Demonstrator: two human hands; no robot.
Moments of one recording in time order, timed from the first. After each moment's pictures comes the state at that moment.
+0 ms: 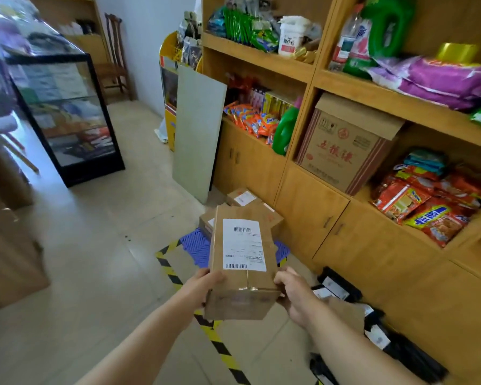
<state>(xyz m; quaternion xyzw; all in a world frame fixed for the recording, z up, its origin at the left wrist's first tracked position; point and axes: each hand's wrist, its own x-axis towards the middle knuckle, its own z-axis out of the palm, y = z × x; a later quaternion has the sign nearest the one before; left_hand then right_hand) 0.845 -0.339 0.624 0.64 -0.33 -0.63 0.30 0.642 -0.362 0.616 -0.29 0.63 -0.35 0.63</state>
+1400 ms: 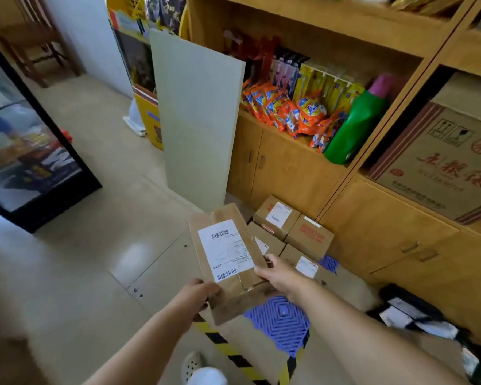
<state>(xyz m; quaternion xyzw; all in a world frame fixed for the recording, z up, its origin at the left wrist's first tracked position) 1.128 -0.853 0.524 0.69 -0.28 -0.66 0.13 0.920 -0.867 0.544 -0.35 0.70 -0.14 0.61</state>
